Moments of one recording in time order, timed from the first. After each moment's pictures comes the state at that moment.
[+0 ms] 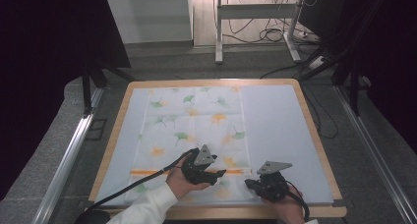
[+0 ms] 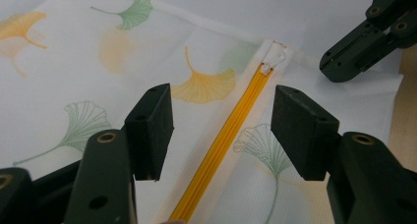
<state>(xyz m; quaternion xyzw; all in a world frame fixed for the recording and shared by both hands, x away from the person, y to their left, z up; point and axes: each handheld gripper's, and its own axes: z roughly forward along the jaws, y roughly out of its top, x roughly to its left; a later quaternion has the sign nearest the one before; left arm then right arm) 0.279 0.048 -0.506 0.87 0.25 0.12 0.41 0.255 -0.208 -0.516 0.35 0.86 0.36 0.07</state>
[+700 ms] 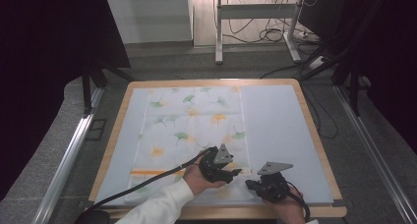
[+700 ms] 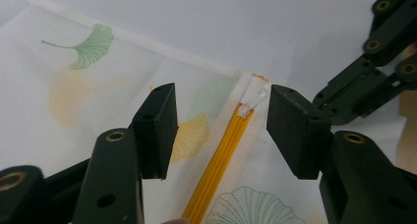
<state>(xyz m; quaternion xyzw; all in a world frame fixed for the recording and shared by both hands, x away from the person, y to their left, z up) 0.295 0.005 -0.511 0.87 0.23 0.11 0.41 0.253 -0.209 -0.516 0.35 0.86 0.36 0.07</state>
